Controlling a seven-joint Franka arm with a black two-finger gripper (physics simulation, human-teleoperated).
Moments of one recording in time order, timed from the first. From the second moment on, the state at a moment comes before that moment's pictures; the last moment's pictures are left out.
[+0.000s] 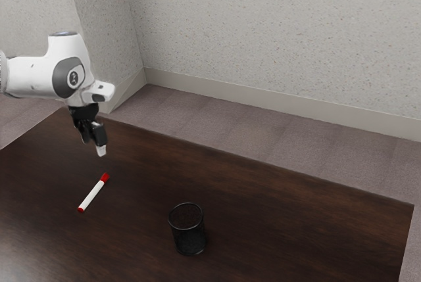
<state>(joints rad) 0.05 0.20 0.26 -1.97 -0.05 2.07 0.63</state>
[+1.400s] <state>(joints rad) 0.04 0.39 0.29 -2.06 -0.15 2.35 0.38</state>
